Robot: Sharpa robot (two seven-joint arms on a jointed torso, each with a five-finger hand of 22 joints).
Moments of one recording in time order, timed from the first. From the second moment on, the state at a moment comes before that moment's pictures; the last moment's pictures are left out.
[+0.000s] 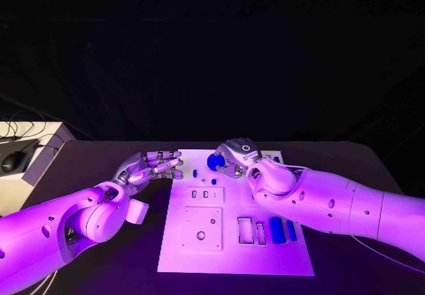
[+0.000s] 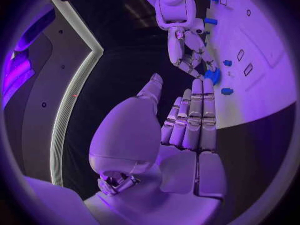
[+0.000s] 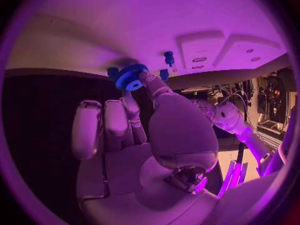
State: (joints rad) left arm 1.03 -0.94 0.15 1.58 -0.23 -0.21 0.34; left_hand 1.39 -0.04 0.05 0.05 0.06 0.80 0.20 0.06 0.05 1.02 0.16 0.06 0.06 1.11 0.11 0.29 0.10 0.12 0.96 0.13 0.43 0.08; right arm 1.23 -0.51 -0.09 1.26 -1.89 -0.54 -0.32; right_hand 1.20 -0.07 0.18 -0.07 0.49 1.08 0.12 0.06 0.07 1.25 0.02 1.08 1.28 1.44 -0.05 1.20 1.02 0.08 1.46 -0.06 1.29 1.31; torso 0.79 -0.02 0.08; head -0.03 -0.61
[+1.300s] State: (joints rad) left arm 1.03 -0.93 0.15 1.57 -0.23 -0.21 0.34; left_hand 1.39 -0.04 0.05 0.05 0.06 0.80 0.20 0.06 0.05 1.02 0.16 0.06 0.06 1.11 0.11 0.29 0.10 0.12 0.96 0.13 0.43 0.08; right arm 1.23 -0.51 -0.09 1.26 -1.89 -0.53 -0.31; right_hand 1.21 -0.09 0.17 -0.05 0.46 1.08 0.13 0.06 0.07 1.25 0.03 1.08 1.28 1.44 -0.05 1.20 1.03 0.08 1.46 -0.06 1.29 1.31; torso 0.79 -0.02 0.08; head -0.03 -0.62
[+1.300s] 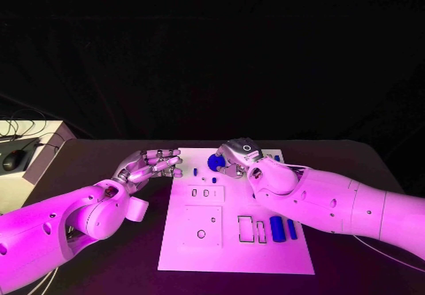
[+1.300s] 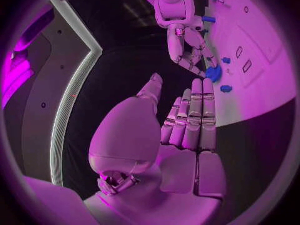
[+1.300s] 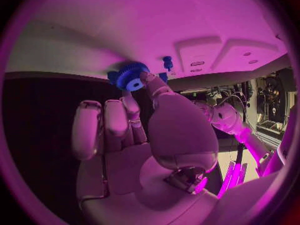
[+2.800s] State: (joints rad) left arm 1.03 -0.93 0.15 1.56 -0.23 -0.21 0.34; left_hand 1.39 -0.04 0.05 0.05 0.06 0.80 0.20 0.06 0.05 1.01 0.16 0.06 0.06 1.11 0.11 0.29 0.10 0.12 0.96 0.13 0.43 0.08; right arm 1.23 -0.51 -0.09 1.23 -1.76 -0.48 -0.26; right_hand 1.06 -0.08 0.16 0.18 0.59 1.01 0.14 0.06 0.07 1.23 0.04 1.06 1.26 1.44 -0.04 1.20 1.04 0.08 1.47 -0.05 1.31 1.31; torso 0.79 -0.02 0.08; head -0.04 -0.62
